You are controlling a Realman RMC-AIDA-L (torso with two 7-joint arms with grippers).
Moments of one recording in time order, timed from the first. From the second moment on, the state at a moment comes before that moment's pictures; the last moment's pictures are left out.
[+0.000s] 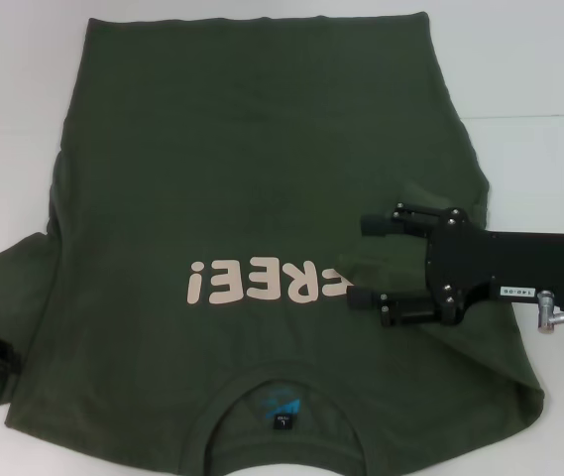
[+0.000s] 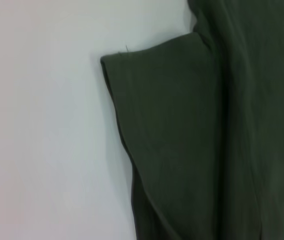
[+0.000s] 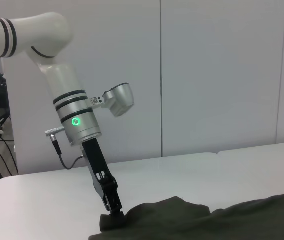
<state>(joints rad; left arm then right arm) -0.57 -2.10 0.52 1.06 2.85 1.54 -2.59 0.55 2.10 -0.76 -0.70 -1.90 -1.64 1.19</state>
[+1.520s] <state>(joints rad) -0.58 -2.09 0.50 1.05 2.80 1.57 -2.60 0.55 2.09 -0.76 -0.71 -1.90 -1.64 1.19</state>
